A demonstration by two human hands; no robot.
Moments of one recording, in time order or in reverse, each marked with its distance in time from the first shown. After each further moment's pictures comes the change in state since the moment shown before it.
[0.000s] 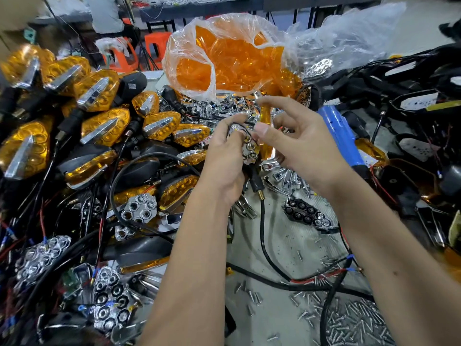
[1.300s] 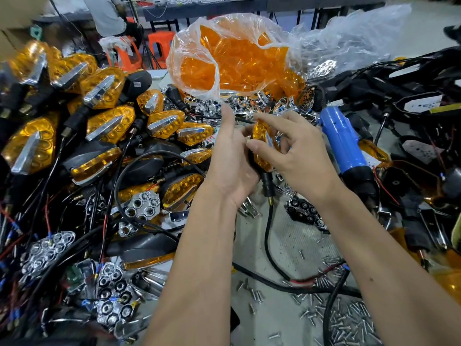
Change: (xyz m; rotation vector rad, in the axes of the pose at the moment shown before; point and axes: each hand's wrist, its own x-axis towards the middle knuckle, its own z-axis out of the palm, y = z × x) left_hand -0.006 0.002 0.006 -0.322 -0.205 -0.193; right_hand -0.003 0.019 0.010 -0.466 0.100 -0.135
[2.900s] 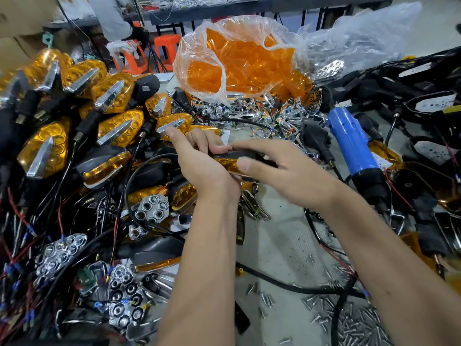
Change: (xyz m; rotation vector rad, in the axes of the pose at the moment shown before) left_hand 0.016 0.005 -0.030 -0.097 0.622 0.548; right_hand -0.002 -0.033 0.004 0.079 -0.484 -0.006
